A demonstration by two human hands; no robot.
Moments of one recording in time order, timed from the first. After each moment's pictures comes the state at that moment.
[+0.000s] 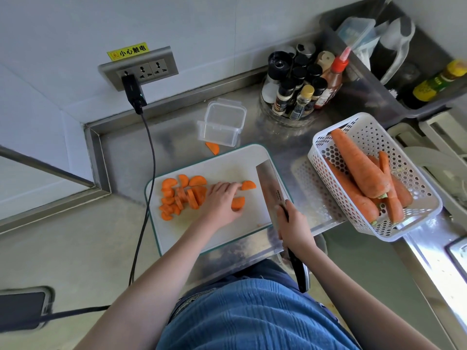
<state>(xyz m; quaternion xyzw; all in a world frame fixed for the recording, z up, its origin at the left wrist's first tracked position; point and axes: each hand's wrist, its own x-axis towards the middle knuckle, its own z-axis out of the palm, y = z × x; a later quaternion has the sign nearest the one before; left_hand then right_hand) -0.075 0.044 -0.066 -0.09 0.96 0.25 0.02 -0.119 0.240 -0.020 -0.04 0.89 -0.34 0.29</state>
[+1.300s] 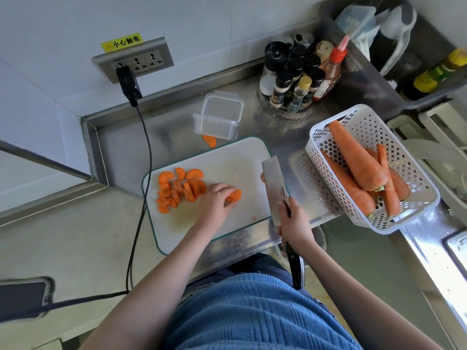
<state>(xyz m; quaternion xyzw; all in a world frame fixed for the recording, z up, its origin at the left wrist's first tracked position) -0.057 0.057 -0.066 -0.17 0.93 0.32 -0.02 -0.114 0.252 -0.018 0.02 0.86 -0.40 0.31</state>
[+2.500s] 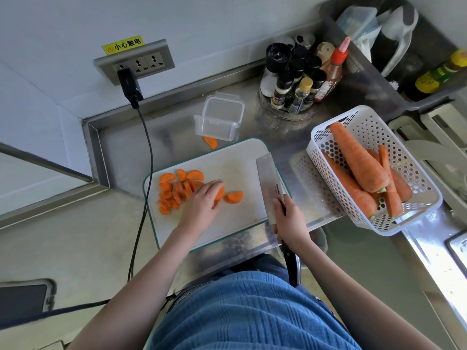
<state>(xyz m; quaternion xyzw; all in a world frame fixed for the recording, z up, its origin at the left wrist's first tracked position) -0.040 0.030 -0.049 -0.10 0.96 0.27 -0.06 -0.116 0.238 -0.019 -0.01 0.87 -0.40 0.29</state>
